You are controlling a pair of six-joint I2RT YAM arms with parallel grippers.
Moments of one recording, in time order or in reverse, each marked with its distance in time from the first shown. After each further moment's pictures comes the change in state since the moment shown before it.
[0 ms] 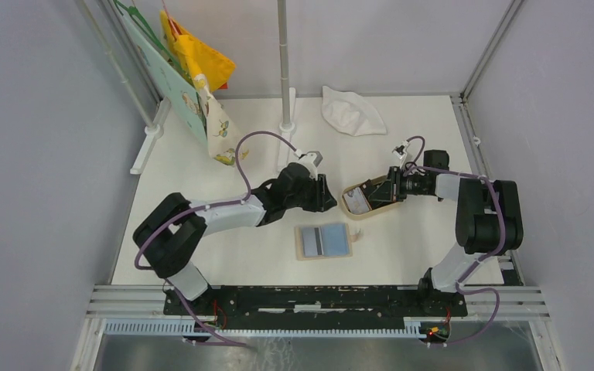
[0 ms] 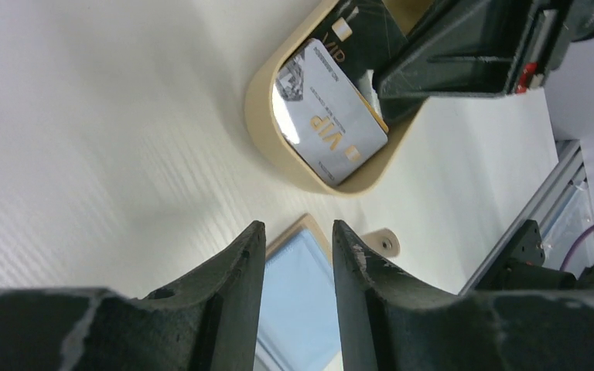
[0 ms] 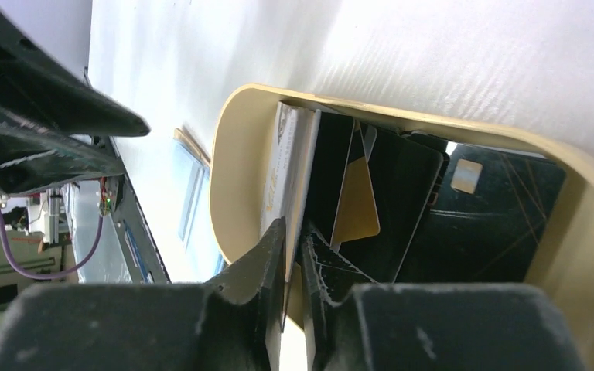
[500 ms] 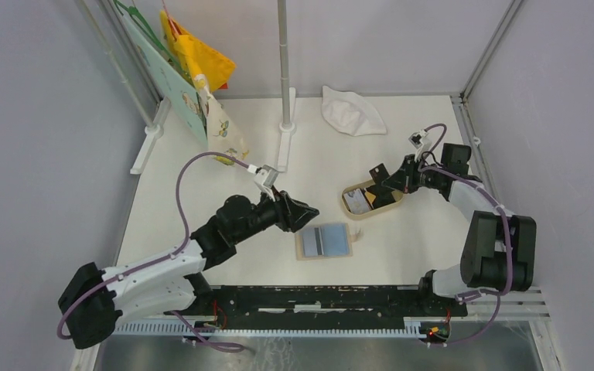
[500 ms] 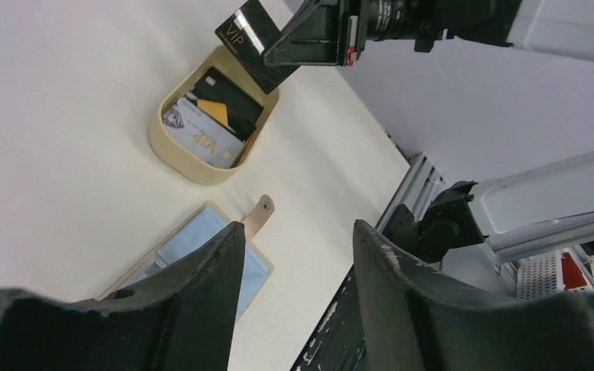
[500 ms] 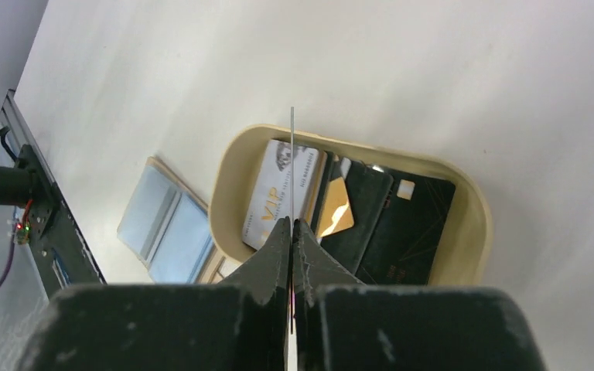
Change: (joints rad) left arm -0.056 -0.658 -0.402 0.164 -0.014 0.001; right arm -0.062 -0.237 -0.007 -0.021 0.103 -0.068
